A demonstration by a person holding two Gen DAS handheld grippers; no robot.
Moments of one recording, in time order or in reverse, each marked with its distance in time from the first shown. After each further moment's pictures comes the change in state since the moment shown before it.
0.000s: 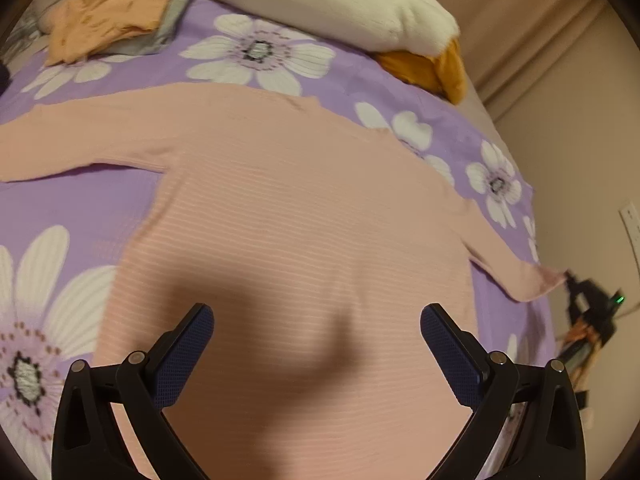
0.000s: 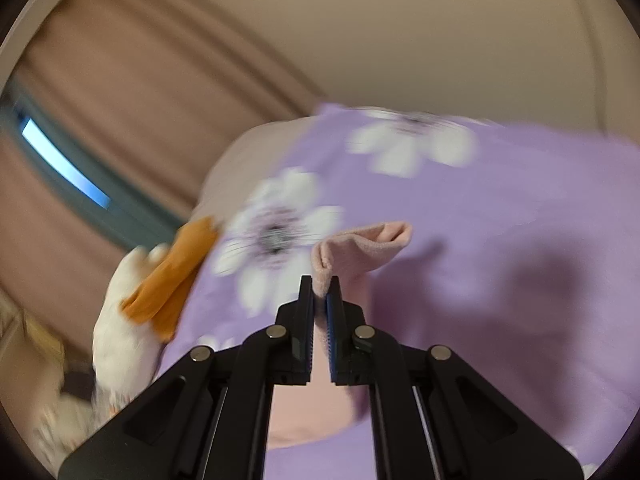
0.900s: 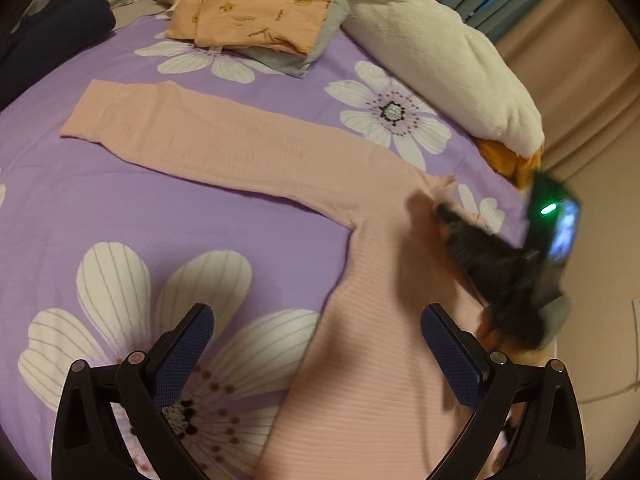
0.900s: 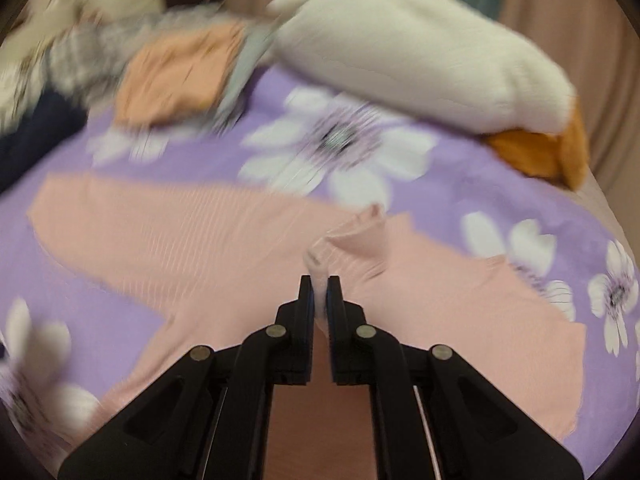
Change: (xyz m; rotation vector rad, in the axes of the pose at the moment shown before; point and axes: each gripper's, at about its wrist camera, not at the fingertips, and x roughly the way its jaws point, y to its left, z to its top) left arm -0.055 0.130 0.020 -0.215 -0.111 0.083; right arm 0.111 0.342 -0.405 -1.252 0.434 0.175
